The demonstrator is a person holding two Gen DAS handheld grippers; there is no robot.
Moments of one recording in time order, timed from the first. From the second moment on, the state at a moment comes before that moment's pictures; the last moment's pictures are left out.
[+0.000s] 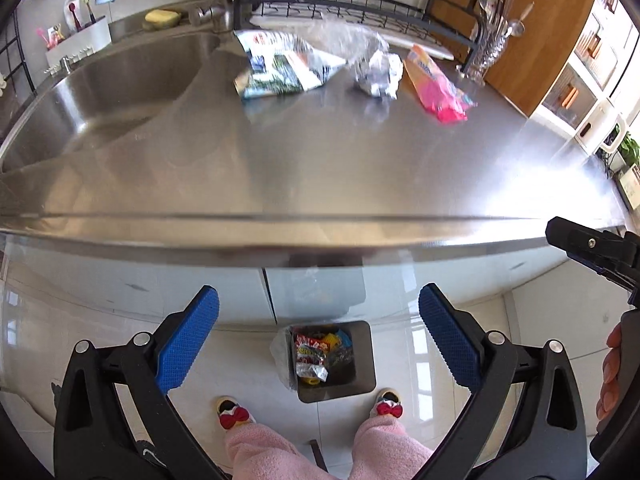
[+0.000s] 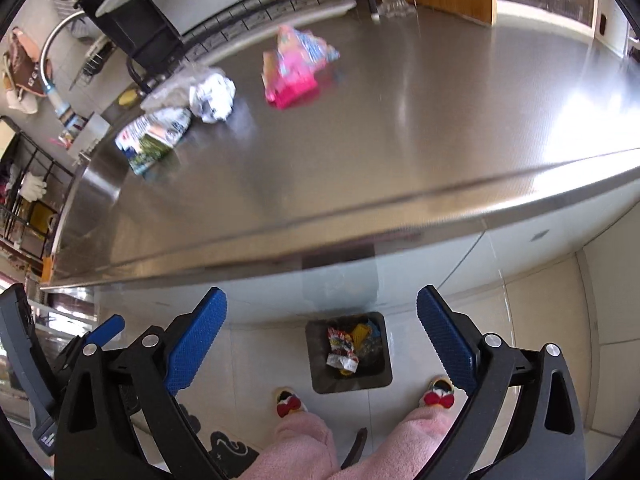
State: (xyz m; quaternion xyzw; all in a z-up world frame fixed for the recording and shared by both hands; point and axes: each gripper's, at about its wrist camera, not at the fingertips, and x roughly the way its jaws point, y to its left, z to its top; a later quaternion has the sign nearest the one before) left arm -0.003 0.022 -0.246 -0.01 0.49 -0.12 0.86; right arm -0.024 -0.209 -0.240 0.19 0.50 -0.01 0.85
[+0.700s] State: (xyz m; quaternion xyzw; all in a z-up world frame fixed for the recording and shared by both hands) left arm 0.137 0.058 -0.195 -0.02 0.44 -0.08 0.89; right arm 0.131 -0.235 -0.184 0.17 0.45 -0.02 0.87
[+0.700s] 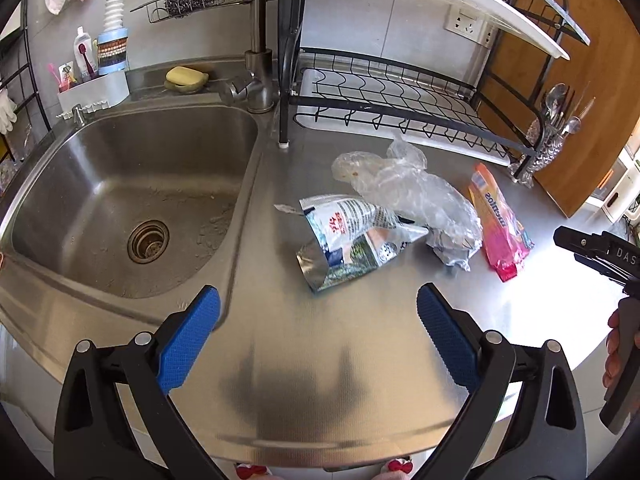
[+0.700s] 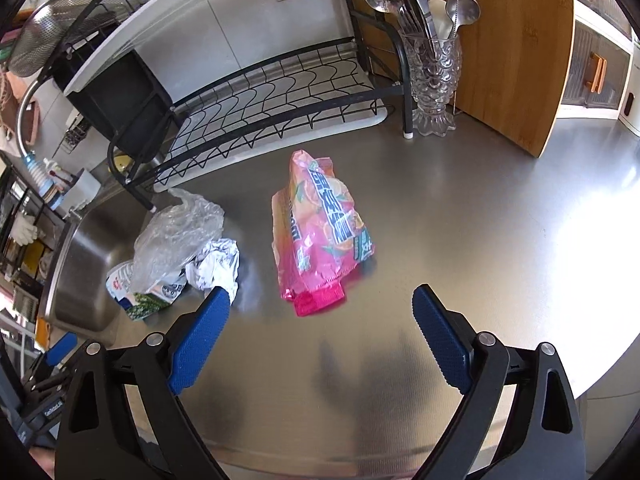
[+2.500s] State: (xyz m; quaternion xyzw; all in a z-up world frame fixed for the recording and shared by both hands) left arm 0.122 -0.002 -0.205 0.02 0.44 -0.20 0.87; right arm 0.145 -0.201 -0.210 0.13 0.48 0.02 0.87
